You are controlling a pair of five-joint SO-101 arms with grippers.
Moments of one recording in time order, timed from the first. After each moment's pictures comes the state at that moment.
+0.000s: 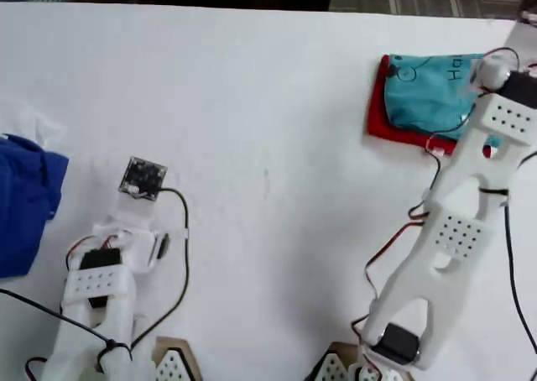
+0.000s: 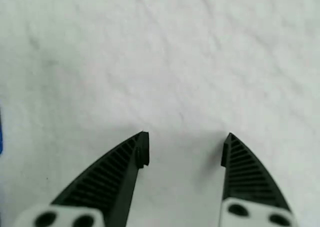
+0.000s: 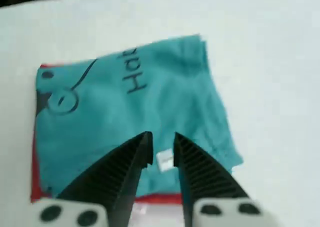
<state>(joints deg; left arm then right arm) -17.2 -46.8 83.1 32.5 -23.2 21.1 54.4 -82.5 86.8 9.8</state>
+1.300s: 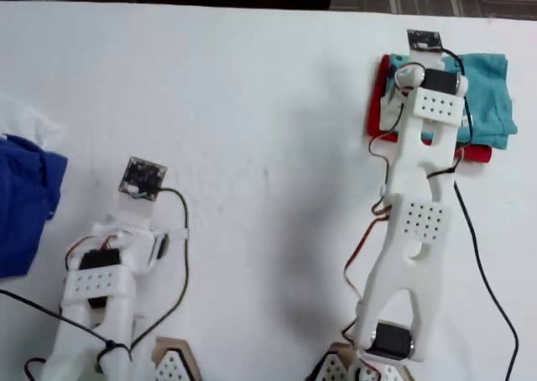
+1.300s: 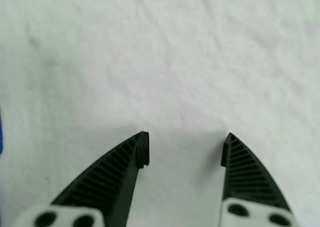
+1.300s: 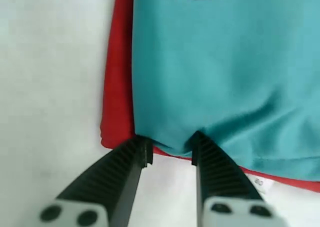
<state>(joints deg) -17.2 -46.8 83.1 32.5 -23.2 9.5 63.3 -71.6 90.5 9.8</state>
